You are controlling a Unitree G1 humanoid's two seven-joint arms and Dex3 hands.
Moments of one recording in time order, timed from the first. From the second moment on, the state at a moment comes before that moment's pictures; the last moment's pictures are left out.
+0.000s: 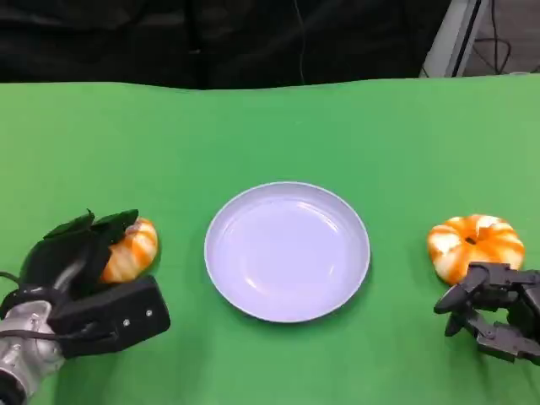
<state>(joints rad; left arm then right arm) -0.60 0.34 -0.40 1.25 0.62 -0.43 0.44 -0.29 -0.17 -0.12 1.07 0.11 -1.01 0.52</state>
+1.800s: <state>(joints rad) -0.62 0.29 -0.34 1.31 0.55 -0.32 0.53 -0.29 -0.17 -0.13 1.06 0.12 -1.00 0.54</state>
